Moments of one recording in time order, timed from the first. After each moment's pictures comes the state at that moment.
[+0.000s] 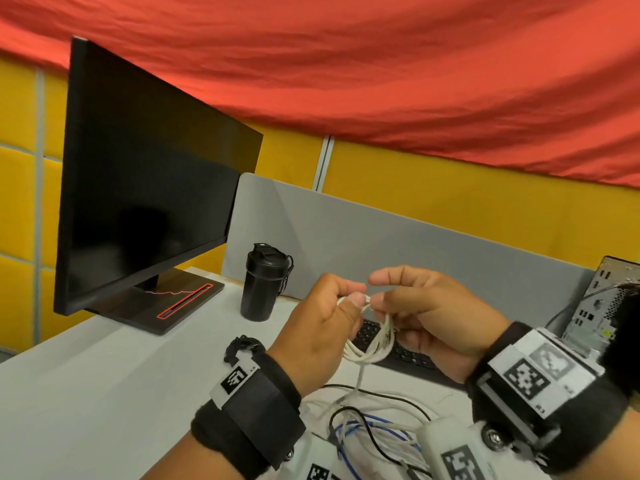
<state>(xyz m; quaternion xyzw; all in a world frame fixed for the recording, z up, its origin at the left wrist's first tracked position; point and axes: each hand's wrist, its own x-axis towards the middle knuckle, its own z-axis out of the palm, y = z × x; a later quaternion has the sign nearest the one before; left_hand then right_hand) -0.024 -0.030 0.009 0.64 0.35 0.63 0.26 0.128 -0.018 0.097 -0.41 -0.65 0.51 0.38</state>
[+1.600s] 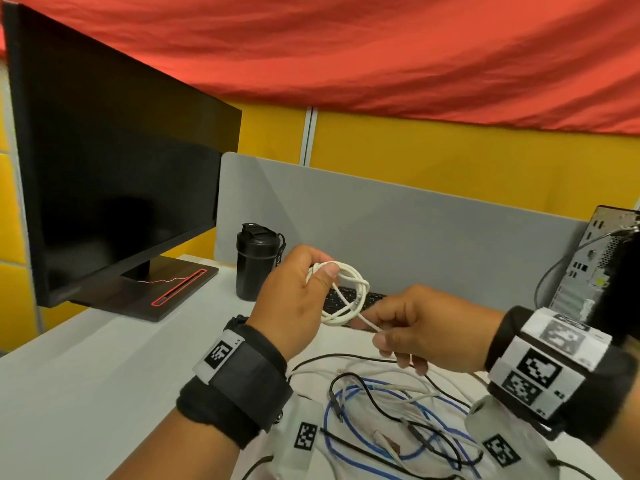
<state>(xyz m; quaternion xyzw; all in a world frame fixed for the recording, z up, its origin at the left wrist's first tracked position) -0.034 -0.026 0.003 0.62 0.48 0.61 0.12 0.163 -0.013 0.062 -0.42 -0.87 0.24 0.07</state>
